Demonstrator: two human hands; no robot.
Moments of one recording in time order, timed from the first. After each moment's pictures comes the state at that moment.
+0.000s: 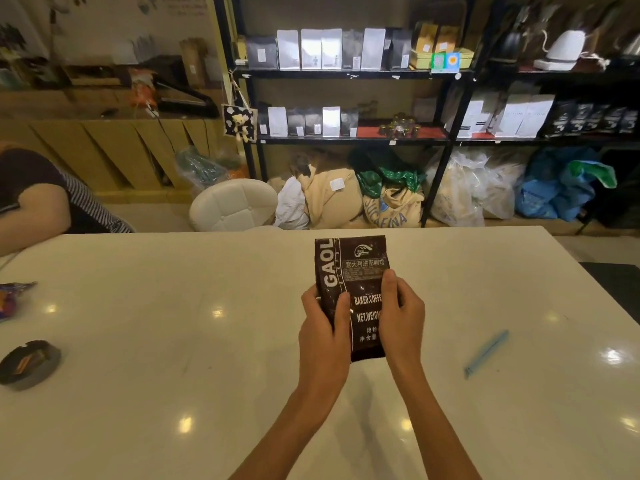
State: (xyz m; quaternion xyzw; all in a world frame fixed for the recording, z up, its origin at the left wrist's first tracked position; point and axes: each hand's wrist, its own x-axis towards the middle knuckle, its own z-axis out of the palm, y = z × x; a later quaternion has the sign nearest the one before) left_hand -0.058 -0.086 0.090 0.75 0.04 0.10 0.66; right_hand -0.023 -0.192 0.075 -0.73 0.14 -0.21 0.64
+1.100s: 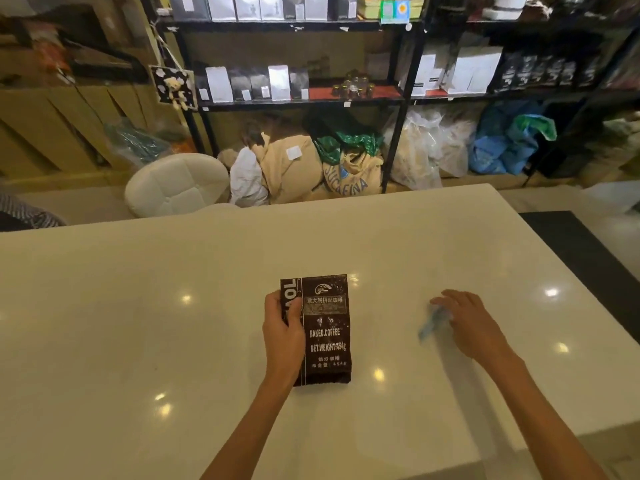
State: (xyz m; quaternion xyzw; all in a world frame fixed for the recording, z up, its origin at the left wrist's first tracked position) left_hand -0.034 -0.108 0.017 0.72 0.11 0.03 0.69; right_hand -0.057 -0.442 -0.040 -0.99 0.06 -0.01 0.12
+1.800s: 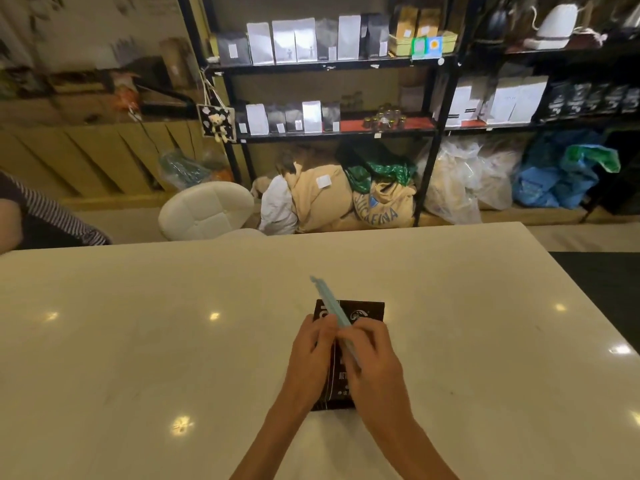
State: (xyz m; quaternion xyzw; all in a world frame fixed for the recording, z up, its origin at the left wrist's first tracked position) left_hand -0.015 -0.179 0.034 0.74 0.00 -0.04 0.67; right_hand -0.045 -0.292 0.028 -0.89 -0.10 -0.24 0.36
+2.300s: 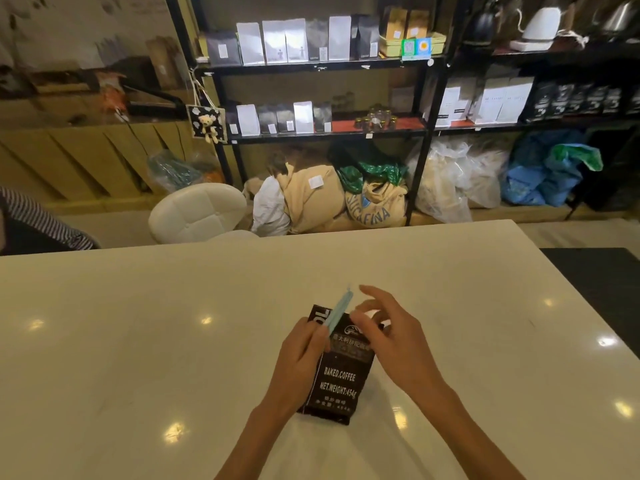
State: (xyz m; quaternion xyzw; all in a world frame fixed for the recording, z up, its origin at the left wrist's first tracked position) left_hand -0.009 -0.153 0.017 0.78 -0.06 -0.04 0.62; right_hand -0.016 -0.328 0.066 -0.85 -0.03 -0.08 0.52
